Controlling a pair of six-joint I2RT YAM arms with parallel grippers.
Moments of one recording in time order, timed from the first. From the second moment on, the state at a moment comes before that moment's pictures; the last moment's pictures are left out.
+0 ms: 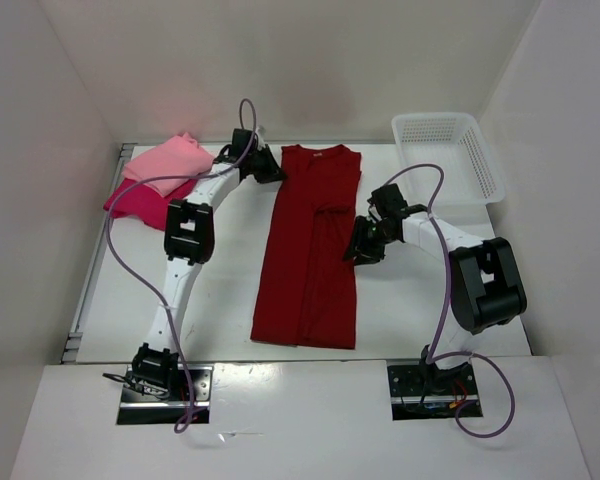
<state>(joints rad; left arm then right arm) -0.22 2.69 2.35 -0.36 0.42 -0.60 0.28 1.65 1.02 -0.51 -0.36 0.54</state>
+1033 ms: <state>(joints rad) -0.12 1.99 1.32 -0.20 0.34 -0.69 0.31 1.41 0.69 -0.40 -0.33 0.76</state>
